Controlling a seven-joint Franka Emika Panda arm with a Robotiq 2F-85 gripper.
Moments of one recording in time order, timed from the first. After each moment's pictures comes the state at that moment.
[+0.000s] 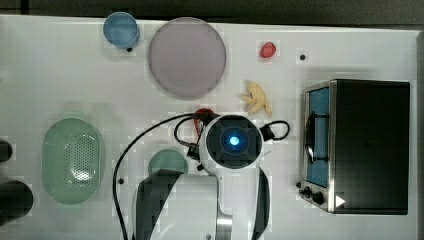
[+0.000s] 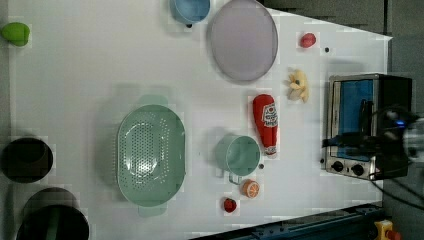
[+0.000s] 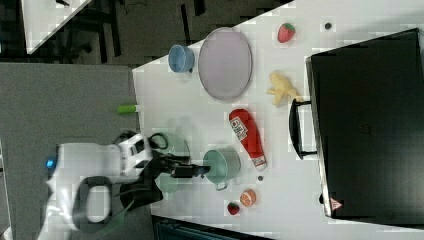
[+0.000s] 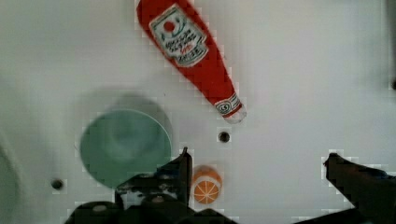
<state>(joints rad) -0.14 -0.20 0.12 -2.35 0.03 0.40 -0.57</state>
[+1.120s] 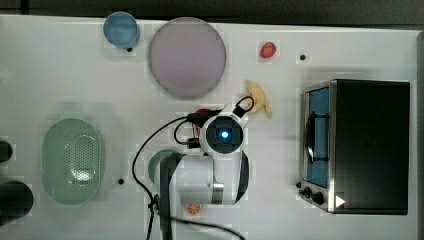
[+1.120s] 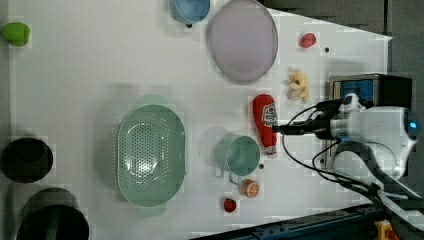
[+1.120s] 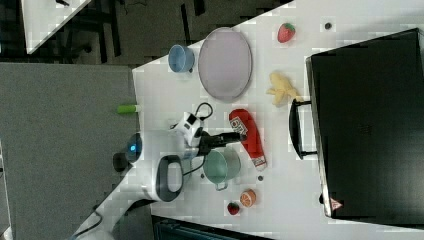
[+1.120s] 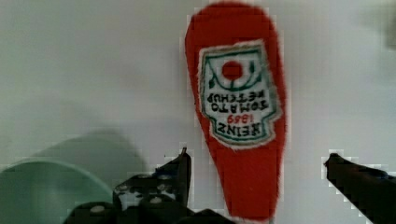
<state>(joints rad) -0.14 0.19 0.14 -2.45 0.02 1.00 -0.96</state>
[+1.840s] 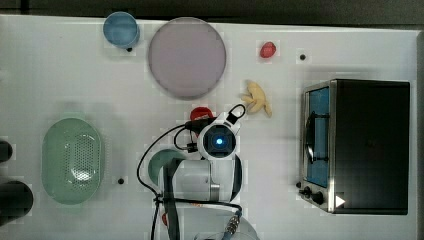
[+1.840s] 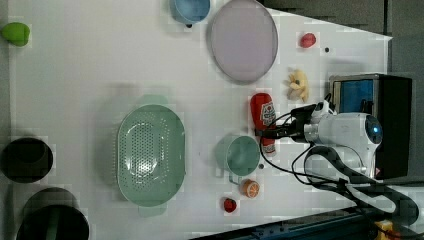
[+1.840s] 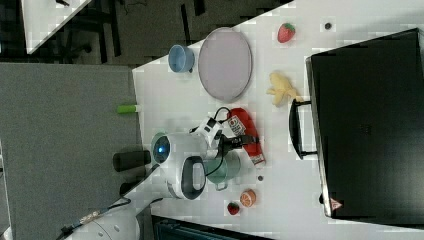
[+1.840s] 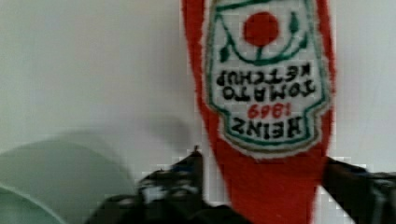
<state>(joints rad) -0.13 0.36 0.14 -2.47 0.00 1.20 -0.97</state>
